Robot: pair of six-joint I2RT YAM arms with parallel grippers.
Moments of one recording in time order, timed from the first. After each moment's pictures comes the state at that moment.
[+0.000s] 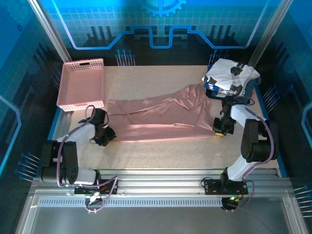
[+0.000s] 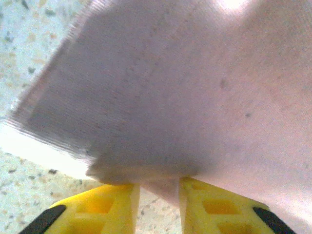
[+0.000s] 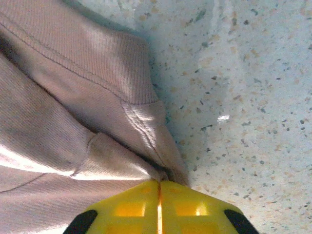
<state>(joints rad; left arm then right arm) 0.00 1.37 0.64 -0.62 0.14 -0.77 -0.08 1.65 0.98 -0.87 -0.04 0.29</state>
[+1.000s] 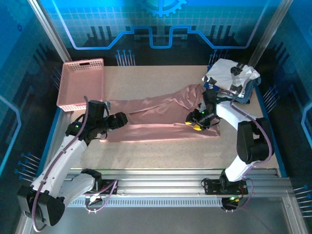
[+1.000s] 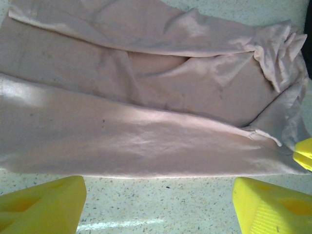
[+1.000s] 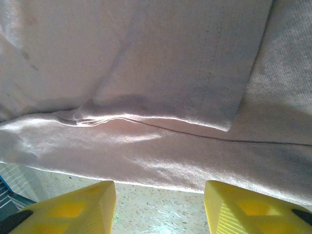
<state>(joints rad) -0.23 0.96 0.86 -0.76 0.15 -0.64 0.19 1.66 1.07 -0.77 -0.47 0.60</state>
